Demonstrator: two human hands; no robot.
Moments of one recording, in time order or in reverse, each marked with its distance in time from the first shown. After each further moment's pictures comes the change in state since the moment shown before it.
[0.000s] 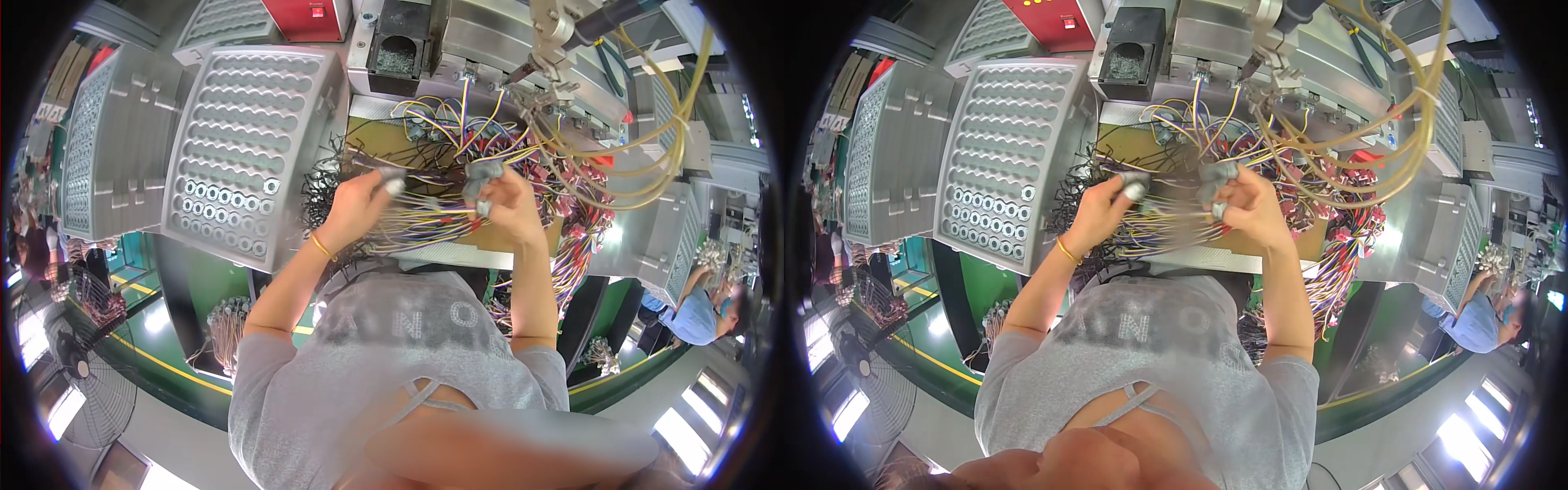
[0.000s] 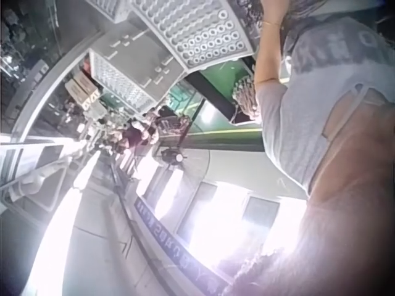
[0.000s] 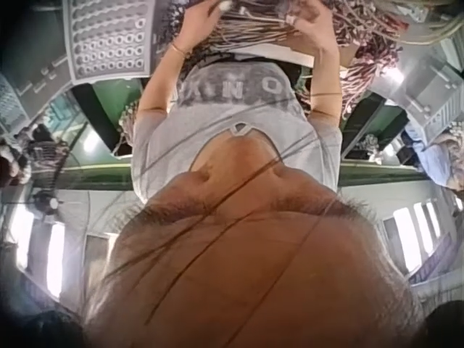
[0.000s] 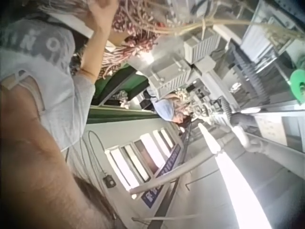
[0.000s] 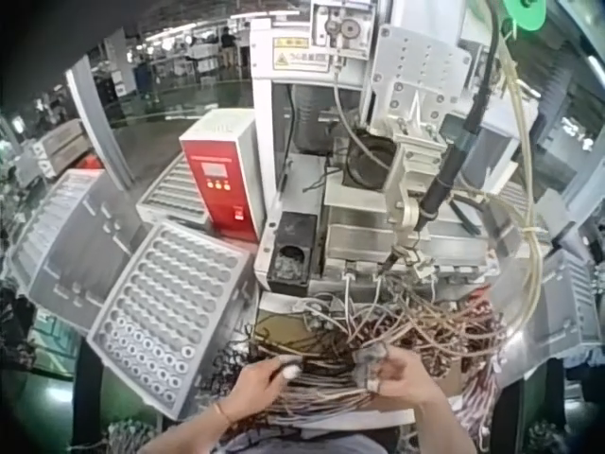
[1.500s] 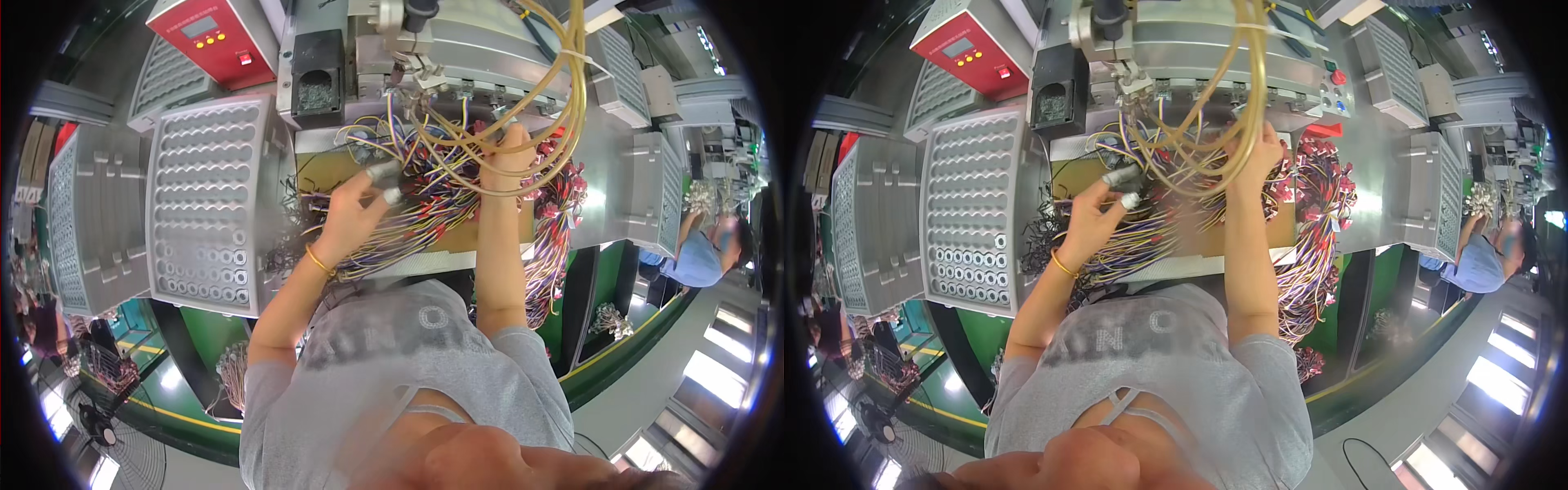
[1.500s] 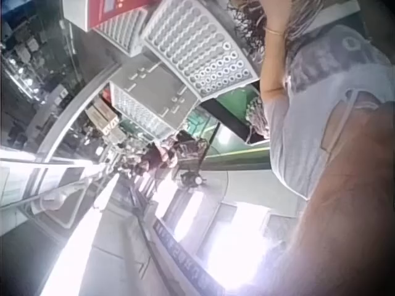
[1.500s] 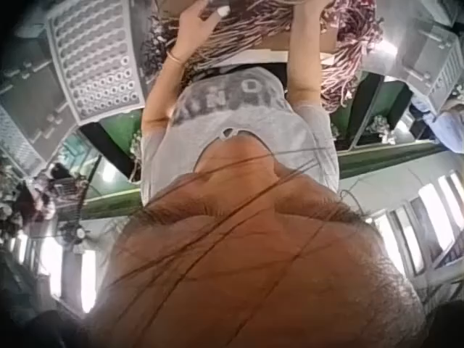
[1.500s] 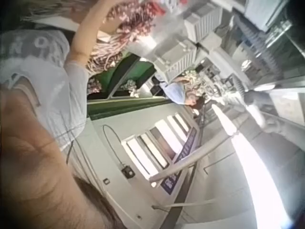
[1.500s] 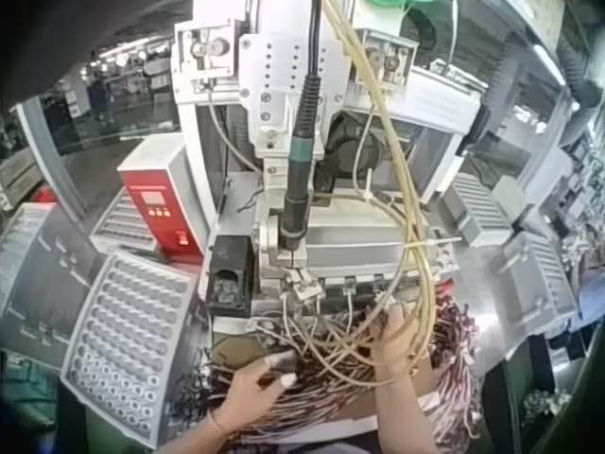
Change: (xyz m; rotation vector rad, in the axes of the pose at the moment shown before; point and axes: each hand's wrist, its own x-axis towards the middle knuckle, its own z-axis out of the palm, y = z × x) left_hand 0.047 0.033 0.028 -0.489 -0.012 0.043; right_hand 0.044 0.009 -0.084 0.114 0.982 -0.425
